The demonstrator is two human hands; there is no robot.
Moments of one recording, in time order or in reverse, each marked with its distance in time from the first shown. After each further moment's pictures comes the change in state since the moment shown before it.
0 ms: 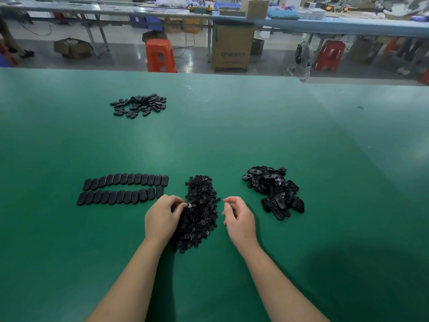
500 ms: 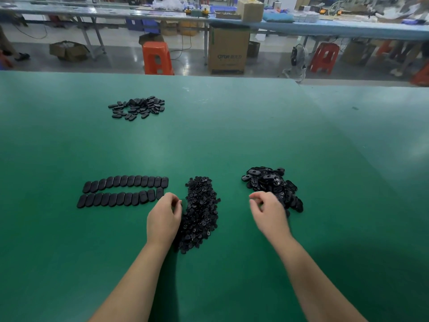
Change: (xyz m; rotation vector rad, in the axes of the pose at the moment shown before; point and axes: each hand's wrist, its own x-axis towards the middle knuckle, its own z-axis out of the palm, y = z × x) left_hand -0.007 0.000 0.004 -0.078 0.108 0.009; right_hand 0.023 -0.004 -0.073 -0.494 0.073 -0.068
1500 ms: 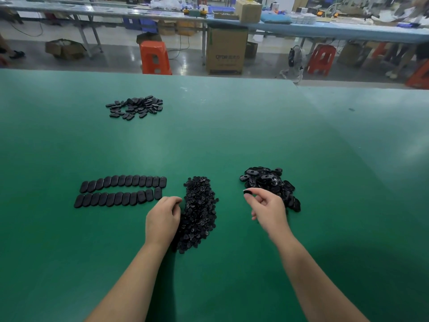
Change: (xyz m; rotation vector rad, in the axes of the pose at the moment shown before) left_hand 0.000 -0.003 0.002 0.037 0.001 0.109; right_hand -0.005 -0.017 -0.010 0.549 -0.038 0.102
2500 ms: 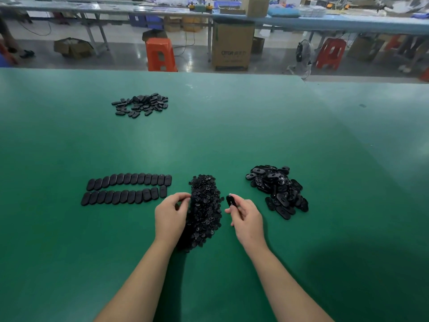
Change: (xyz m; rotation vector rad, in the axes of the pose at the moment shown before) left_hand 0.001 0.020 -0.004 -0.345 -0.009 -0.244; right_hand -0.021 0.032 0.065 0.001 -0.010 -0.062
